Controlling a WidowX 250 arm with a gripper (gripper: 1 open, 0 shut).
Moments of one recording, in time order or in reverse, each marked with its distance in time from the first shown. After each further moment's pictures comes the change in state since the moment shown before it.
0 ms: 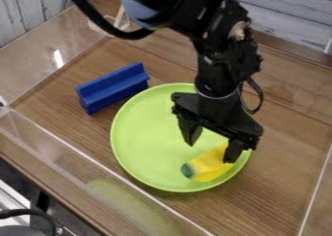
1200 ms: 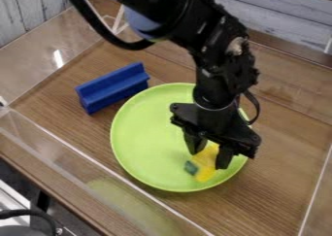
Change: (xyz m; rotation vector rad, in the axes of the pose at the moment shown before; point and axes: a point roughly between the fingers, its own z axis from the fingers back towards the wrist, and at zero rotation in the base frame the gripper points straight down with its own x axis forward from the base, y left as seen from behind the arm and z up) arm -0.007 0.005 -0.010 0.015 0.029 0.032
